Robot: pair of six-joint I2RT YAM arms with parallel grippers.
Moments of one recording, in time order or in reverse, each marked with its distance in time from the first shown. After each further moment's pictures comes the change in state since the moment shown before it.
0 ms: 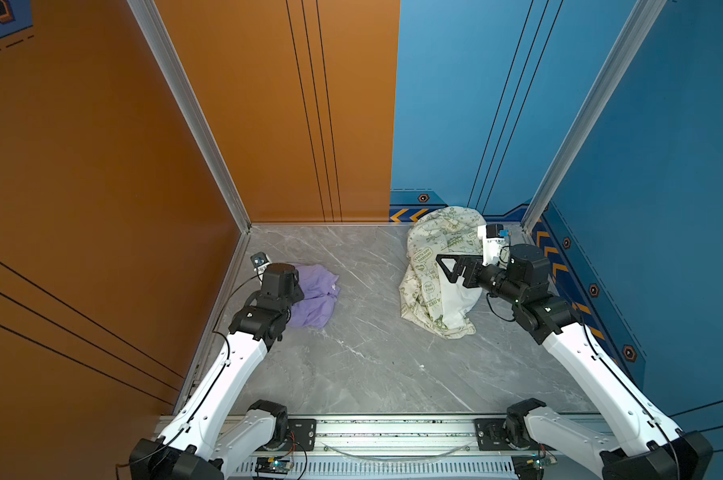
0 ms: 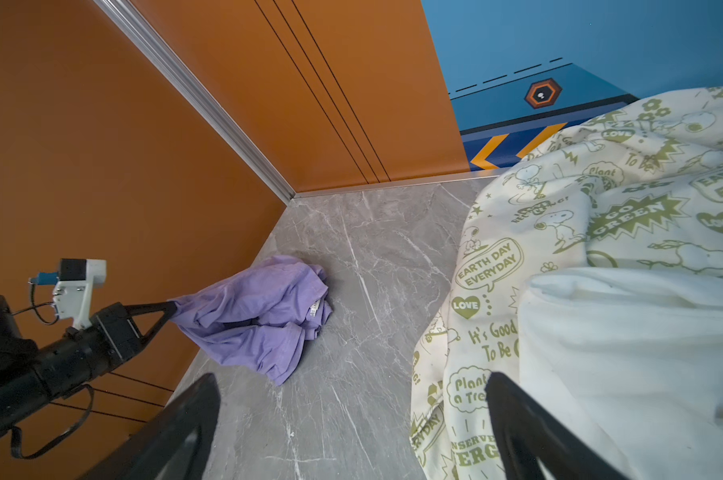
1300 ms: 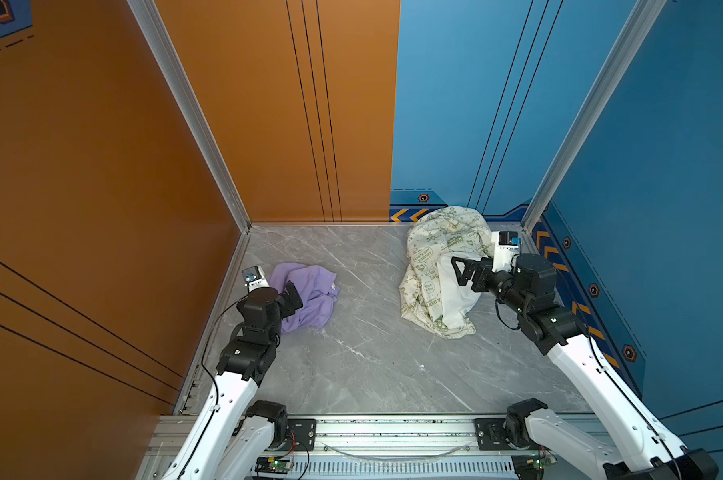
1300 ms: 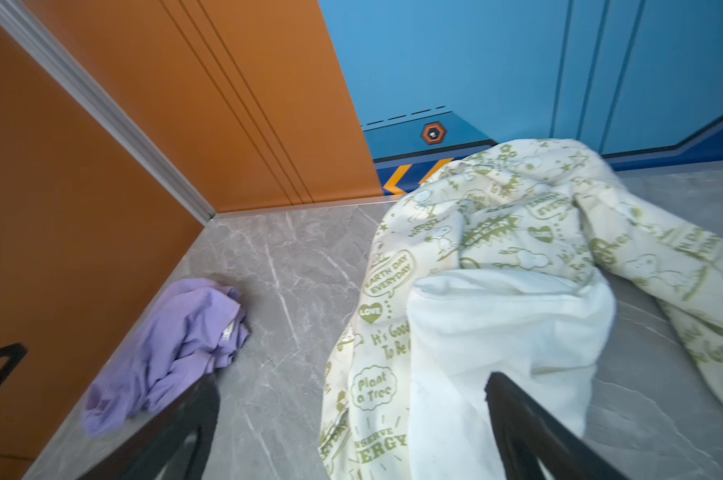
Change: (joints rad) left arm 0.045 -0.276 -0.218 0.233 0.046 0.274; right arm -0.056 -0.100 -0.108 -0.011 0.253 -0.119
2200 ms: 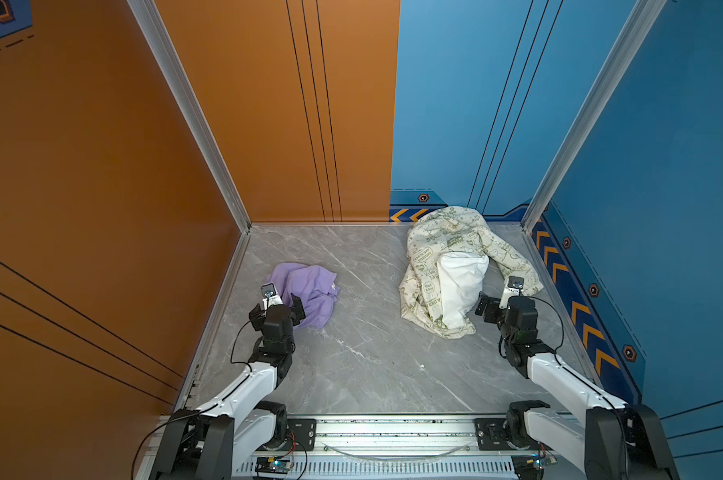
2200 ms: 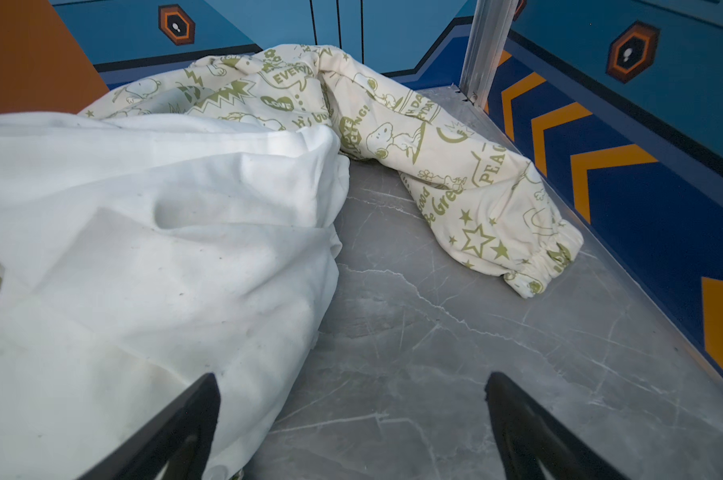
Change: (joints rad) left arm 0.040 0.338 -0.378 0.757 -0.124 0.158; right arm -0.195 0.158 -0.574 0.617 0.282 -0.188
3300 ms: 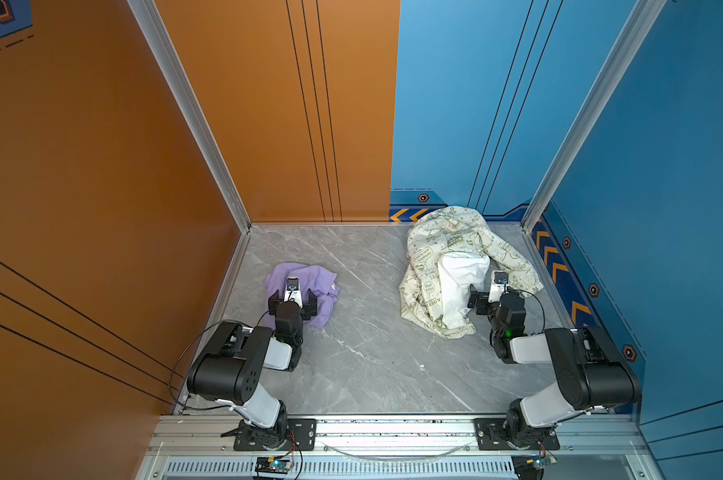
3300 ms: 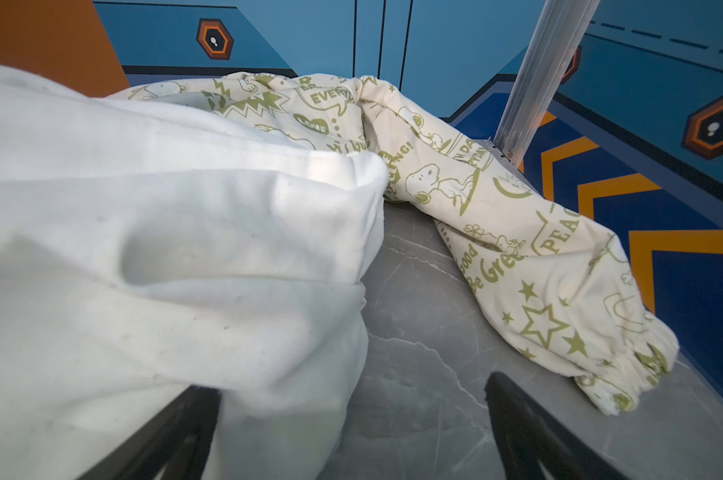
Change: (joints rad) left arm -0.001 0.535 0.033 0.615 0.160 0.248; right arm -0.013 0.439 -0.003 0.581 -0.048 -0.142
